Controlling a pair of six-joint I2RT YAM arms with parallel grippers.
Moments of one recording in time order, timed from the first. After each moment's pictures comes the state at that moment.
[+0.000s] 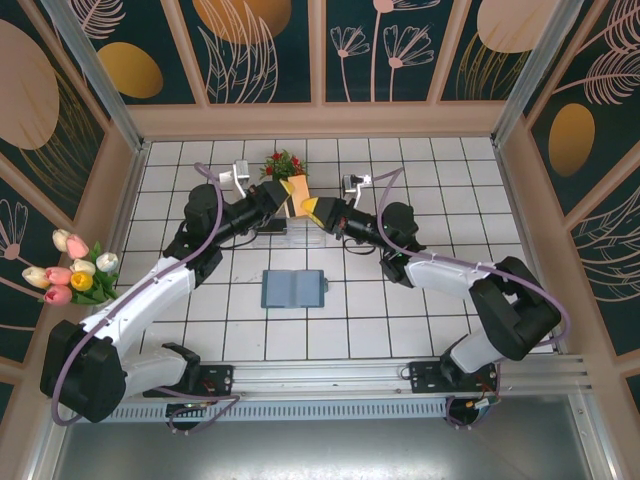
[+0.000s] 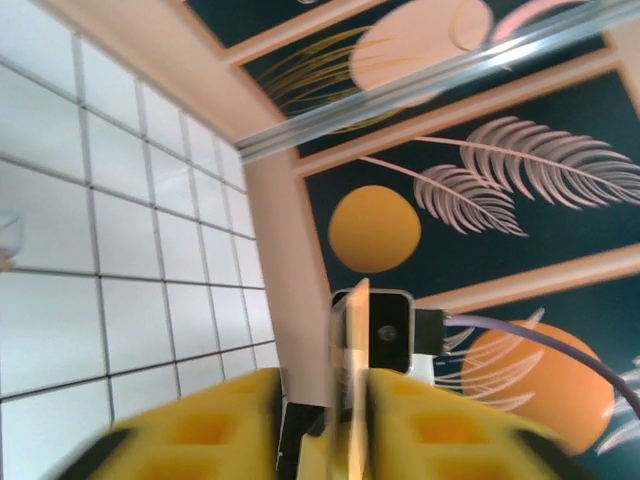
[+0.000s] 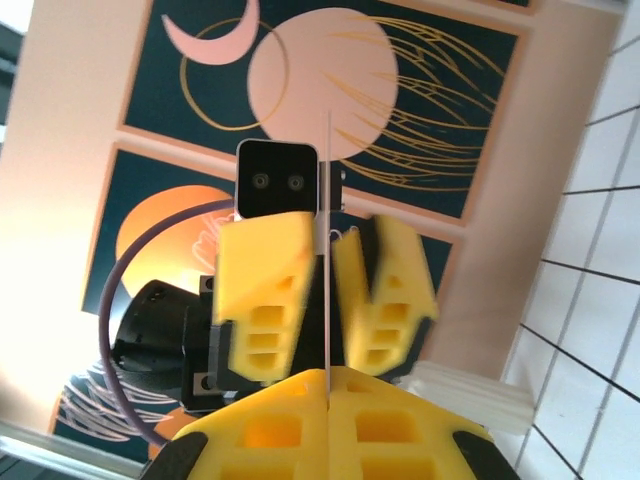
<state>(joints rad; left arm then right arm) -0.46 1.19 0.80 0.27 0.44 -1.18 0.67 1.49 0.71 0.99 -0.57 1.41</state>
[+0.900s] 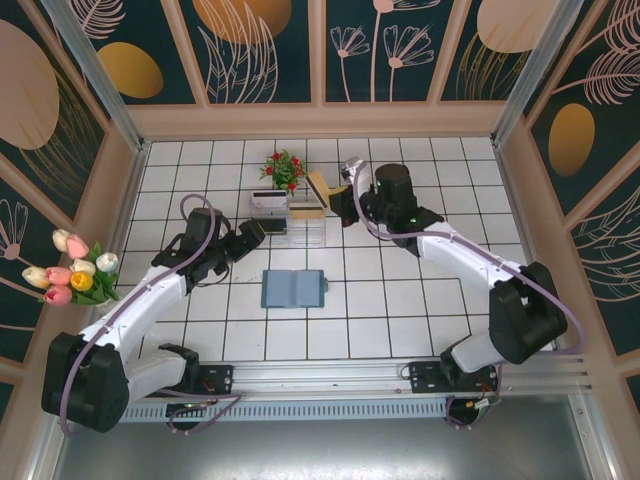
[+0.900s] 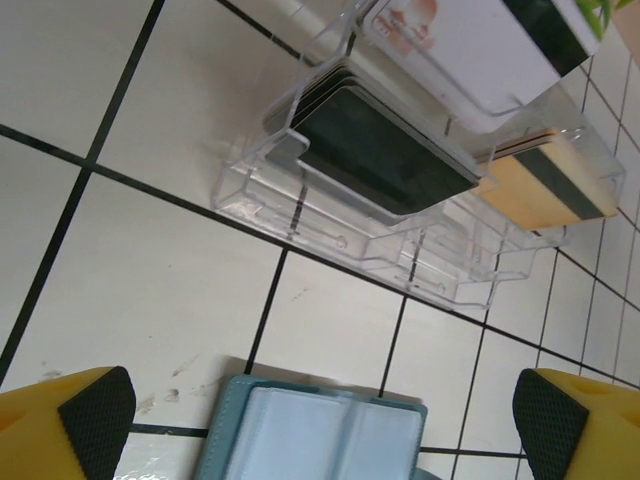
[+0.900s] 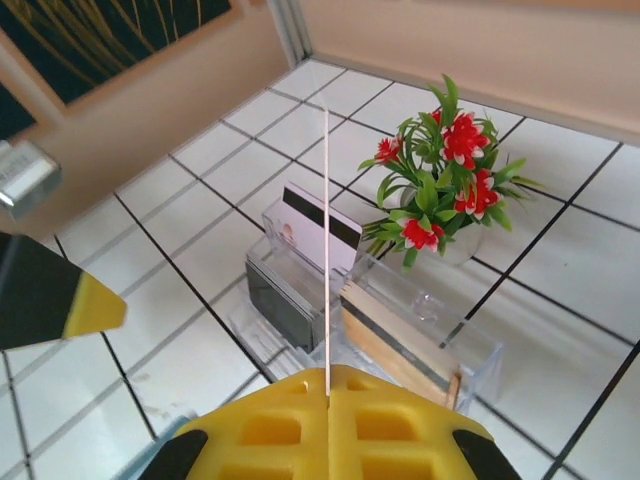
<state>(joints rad) -0.32 1.14 0.67 -0.35 0.16 -0.90 0.56 1.49 1.02 0.06 -0.41 0.05</state>
